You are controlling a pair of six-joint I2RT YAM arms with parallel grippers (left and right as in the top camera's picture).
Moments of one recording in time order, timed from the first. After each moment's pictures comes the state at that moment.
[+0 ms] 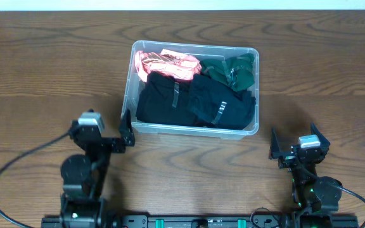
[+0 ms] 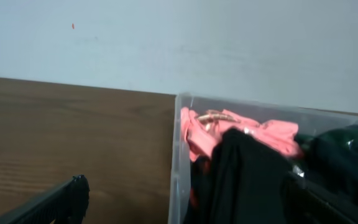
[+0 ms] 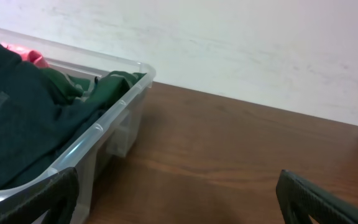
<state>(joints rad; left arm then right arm) -0.06 0.40 0.25 0.02 0.07 -0.17 -0.03 0.01 0.01 -0.06 -0.13 -0.14</state>
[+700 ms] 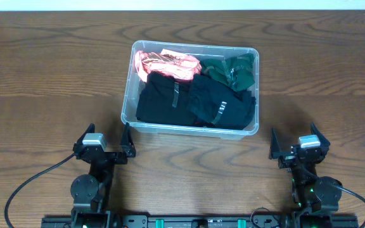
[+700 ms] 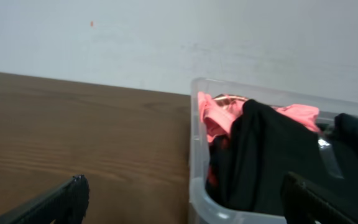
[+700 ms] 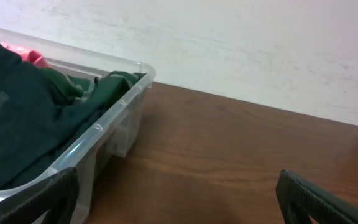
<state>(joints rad) -0.06 0.09 0.01 0.04 0.01 -0.17 -0.03 0.01 0.01 -0.06 -0.13 -0.14</state>
